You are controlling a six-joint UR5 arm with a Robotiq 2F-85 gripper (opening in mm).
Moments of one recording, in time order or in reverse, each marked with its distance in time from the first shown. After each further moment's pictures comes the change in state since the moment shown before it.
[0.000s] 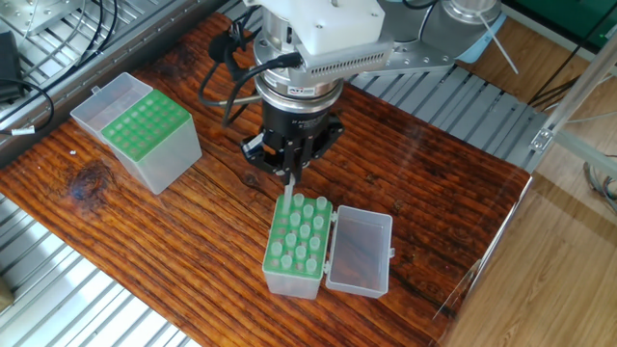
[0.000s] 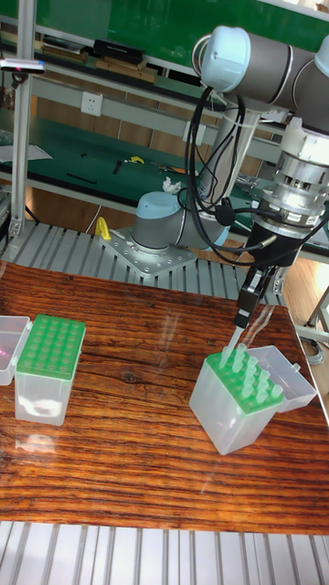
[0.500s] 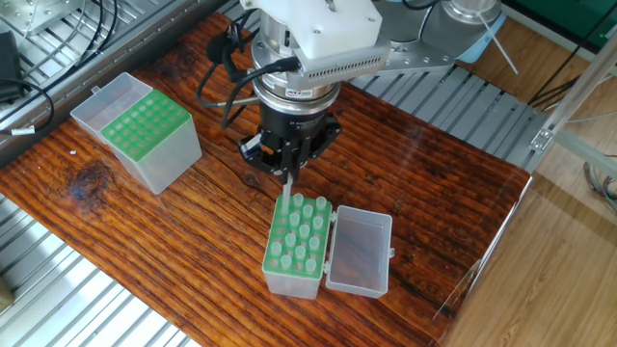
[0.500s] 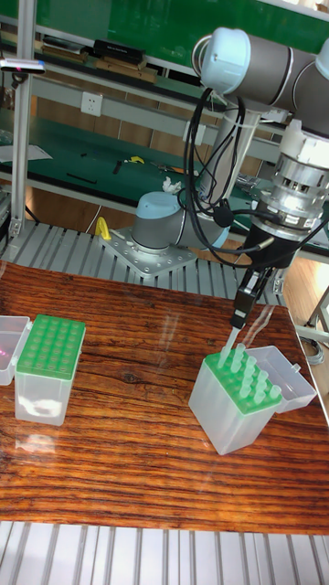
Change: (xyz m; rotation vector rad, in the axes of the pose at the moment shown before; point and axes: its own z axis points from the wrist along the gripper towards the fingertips) arm 0.004 0.000 0.003 -0.006 0.015 -0.002
